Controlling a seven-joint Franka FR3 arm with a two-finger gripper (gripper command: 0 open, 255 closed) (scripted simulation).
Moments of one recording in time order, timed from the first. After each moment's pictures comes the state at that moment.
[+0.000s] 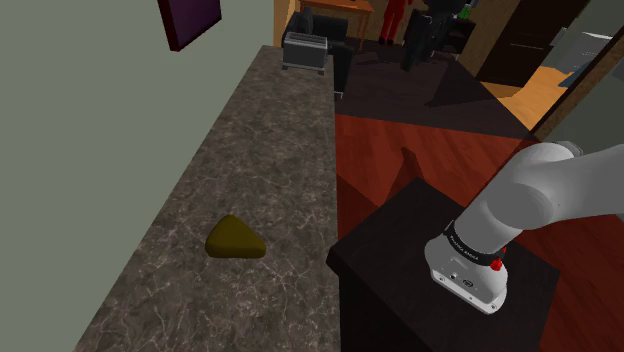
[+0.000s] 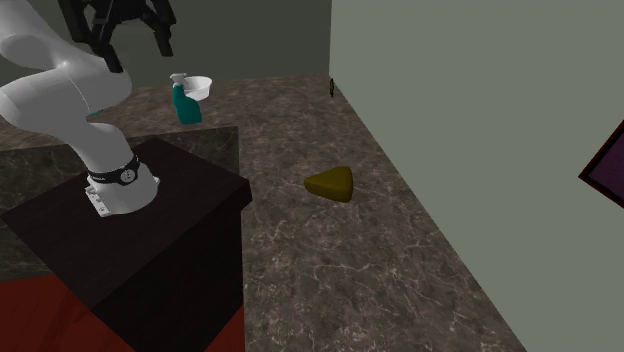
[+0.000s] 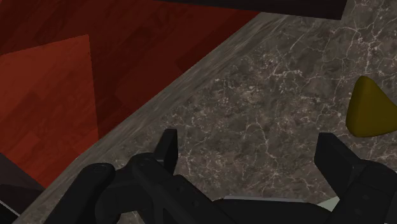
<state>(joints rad) -0.02 -0.79 0.06 -2.33 0.02 1.62 -0.09</state>
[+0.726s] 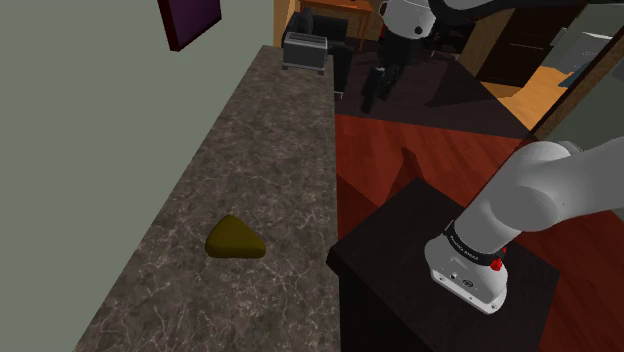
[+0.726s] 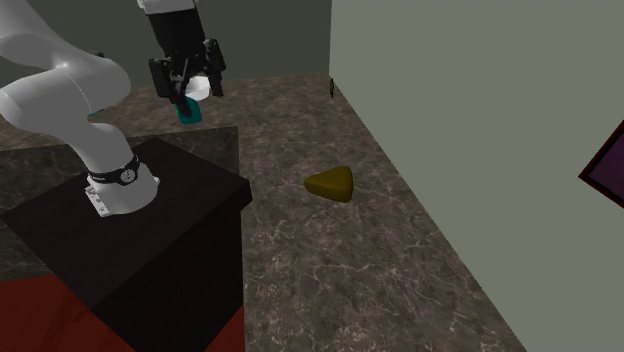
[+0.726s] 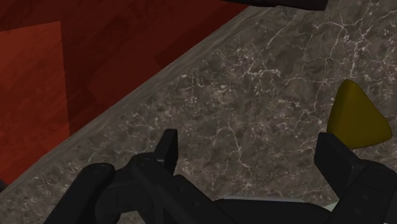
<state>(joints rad) 0.05 -0.71 0.16 -2.51 0.11 1.88 -0.03</state>
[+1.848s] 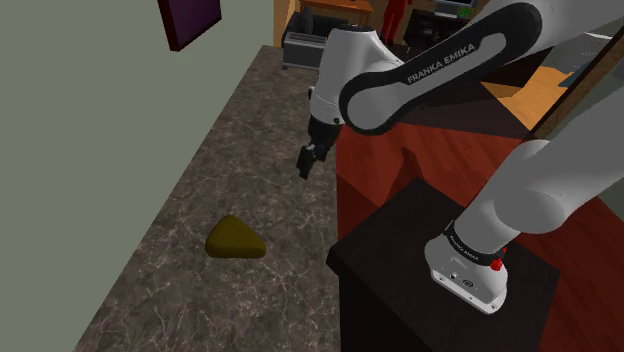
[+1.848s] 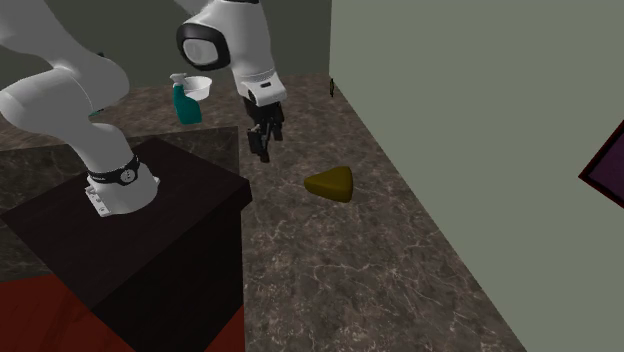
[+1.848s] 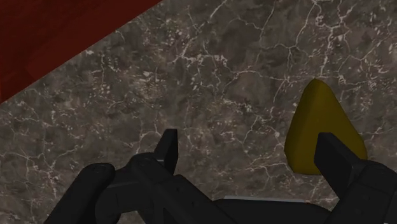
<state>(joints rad) 0.14 -0.24 0.37 -2.58 0.18 2.44 0.08</state>
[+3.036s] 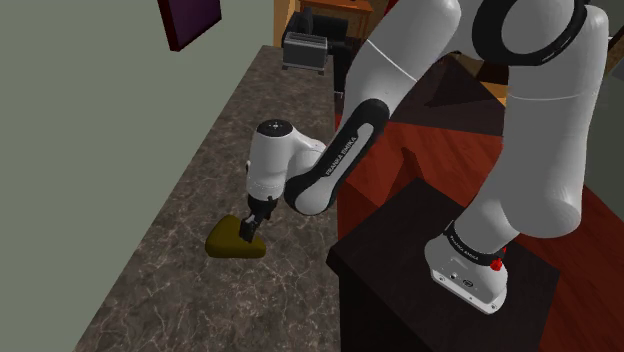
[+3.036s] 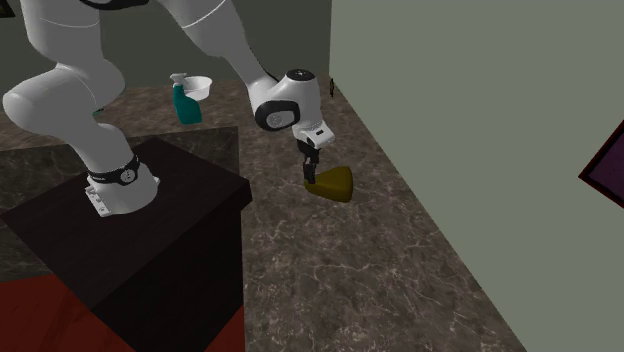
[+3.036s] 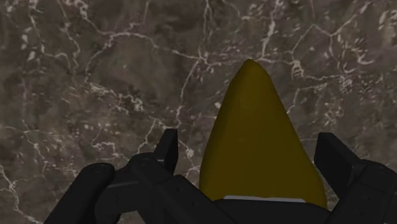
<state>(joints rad) 0.35 0.48 0.33 -2.25 -0.22 2.81 0.44</state>
